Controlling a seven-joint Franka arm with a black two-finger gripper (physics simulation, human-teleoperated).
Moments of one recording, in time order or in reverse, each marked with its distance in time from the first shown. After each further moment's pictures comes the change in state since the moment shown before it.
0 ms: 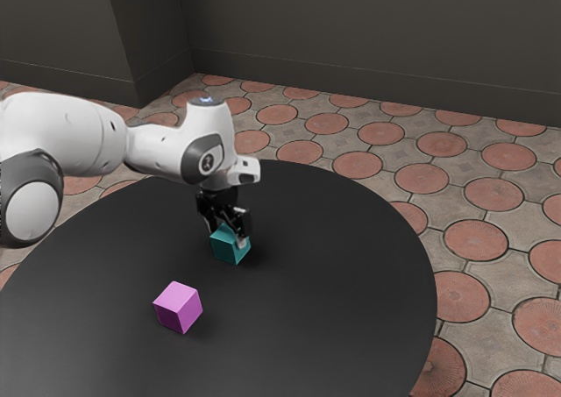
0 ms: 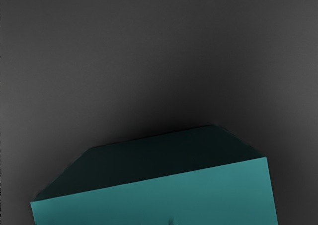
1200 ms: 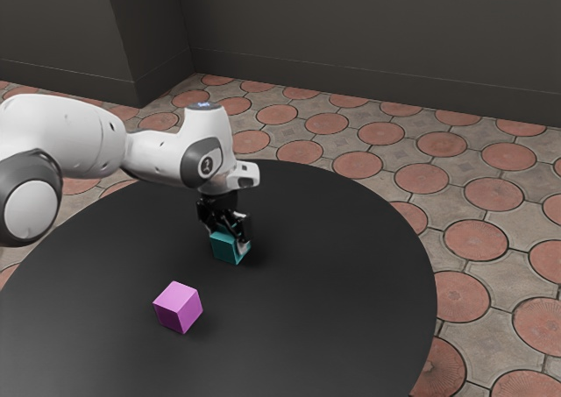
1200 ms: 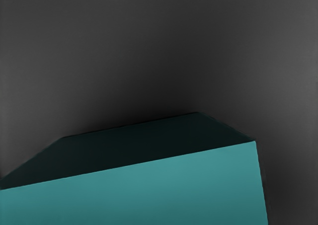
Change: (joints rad) arm 0.022 0.002 -0.024 -0.017 -0.034 0.002 0.013
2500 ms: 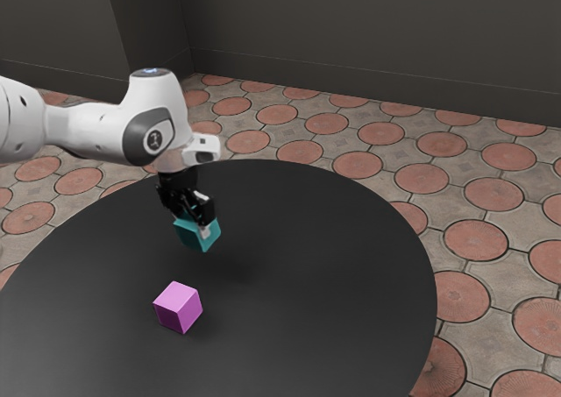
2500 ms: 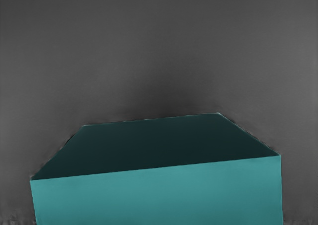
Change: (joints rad) arm 0.036 -0.418 -0.002 -0.352 0.007 -0.024 -0.014
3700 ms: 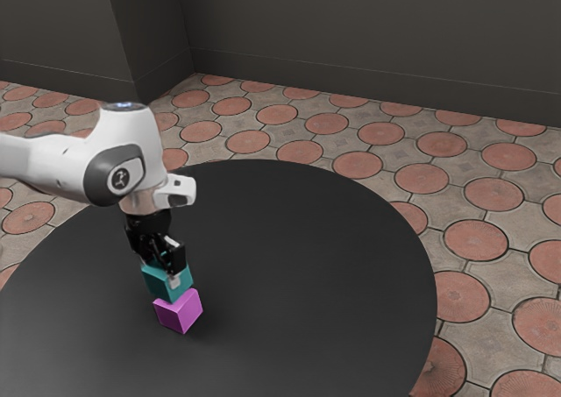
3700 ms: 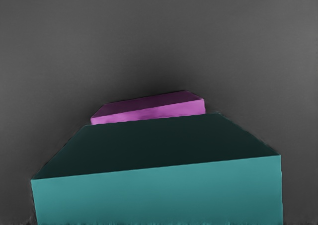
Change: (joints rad) arm 0.016 -0.242 -0.056 -0.322 -0.001 -0.008 -0.010
